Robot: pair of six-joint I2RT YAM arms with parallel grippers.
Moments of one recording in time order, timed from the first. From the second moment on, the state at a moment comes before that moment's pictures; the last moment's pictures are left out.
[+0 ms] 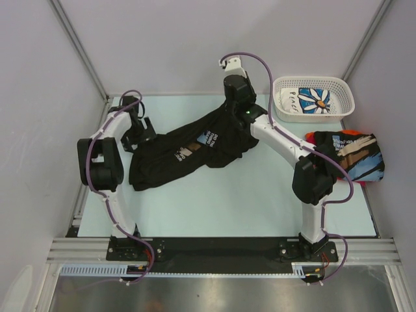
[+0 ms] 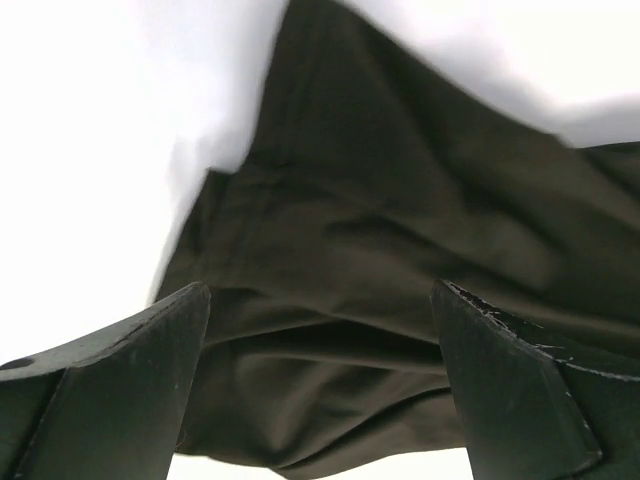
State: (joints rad) left arm 0.04 1.99 1.57 -0.82 -0.07 -0.40; right arm 0.62 1.95 1.79 0.03 0.85 -0.29
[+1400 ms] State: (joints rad) left arm 0.08 1.96 1.76 -0.91 -0.12 -0.41; right arm 0.62 1.95 1.76 0.02 0.88 -0.32
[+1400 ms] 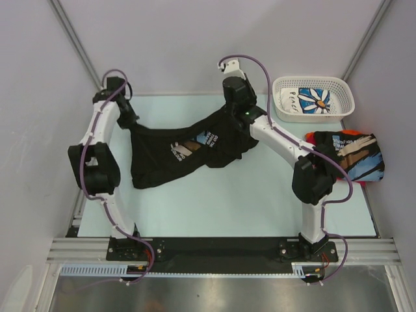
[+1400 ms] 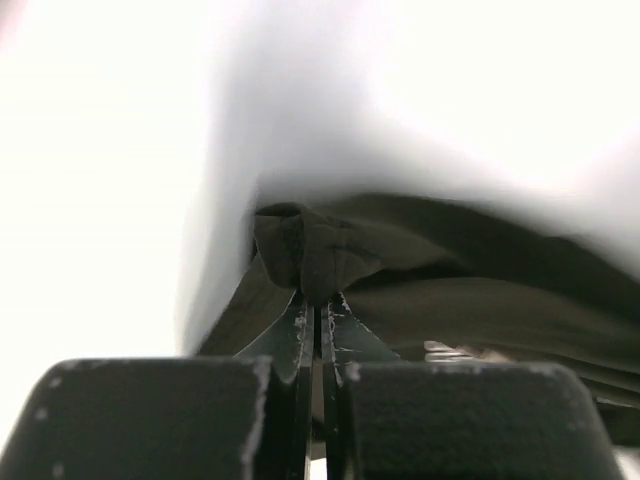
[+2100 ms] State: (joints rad) left arm 0.07 0.96 1.70 -0.91 -0.05 -0.51; right arm 1.02 1.05 1.68 -0.11 1.06 -0.45
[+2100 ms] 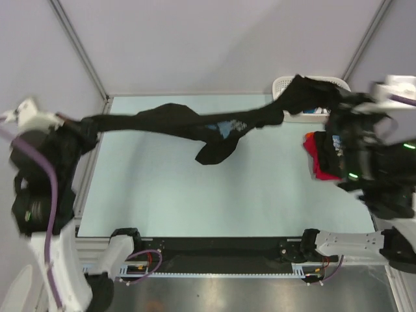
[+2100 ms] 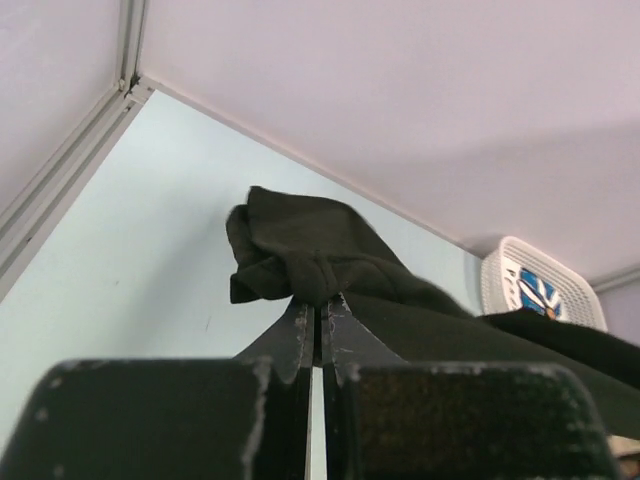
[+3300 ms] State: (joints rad) left arm 0.03 1.56 2.20 -1.11 0.27 -0.43; right arm 0.31 1.19 1.67 -0.15 0.69 -0.38
